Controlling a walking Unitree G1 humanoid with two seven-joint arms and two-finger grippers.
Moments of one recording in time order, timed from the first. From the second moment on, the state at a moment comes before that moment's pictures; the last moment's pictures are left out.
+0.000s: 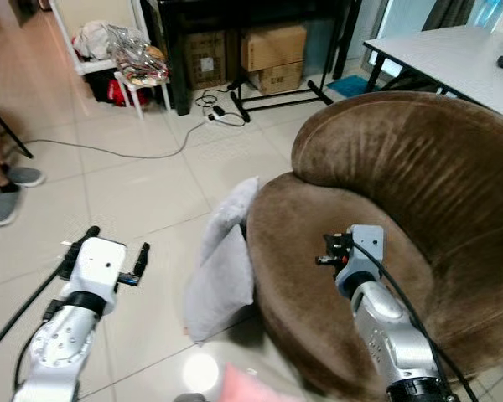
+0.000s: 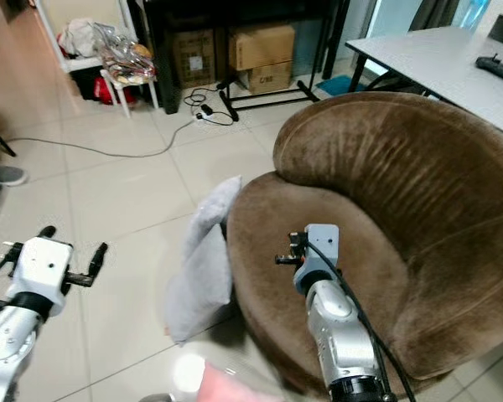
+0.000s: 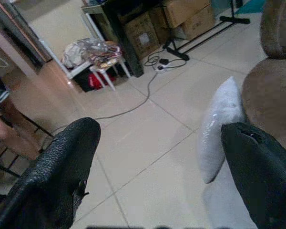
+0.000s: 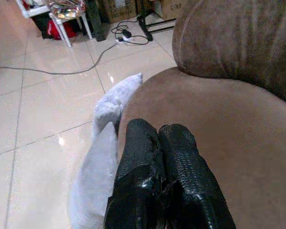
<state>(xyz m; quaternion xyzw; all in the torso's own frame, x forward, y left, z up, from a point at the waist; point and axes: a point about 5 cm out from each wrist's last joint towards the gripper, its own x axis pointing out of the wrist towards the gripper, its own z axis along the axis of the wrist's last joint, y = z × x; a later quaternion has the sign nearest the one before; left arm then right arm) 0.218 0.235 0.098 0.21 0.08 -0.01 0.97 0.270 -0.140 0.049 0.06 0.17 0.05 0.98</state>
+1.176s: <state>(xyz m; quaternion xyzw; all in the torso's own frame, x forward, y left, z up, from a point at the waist) 0.216 0.235 0.093 0.17 0.08 0.02 0.98 0.273 -0.135 0.058 0.07 0.14 0.06 0.99</state>
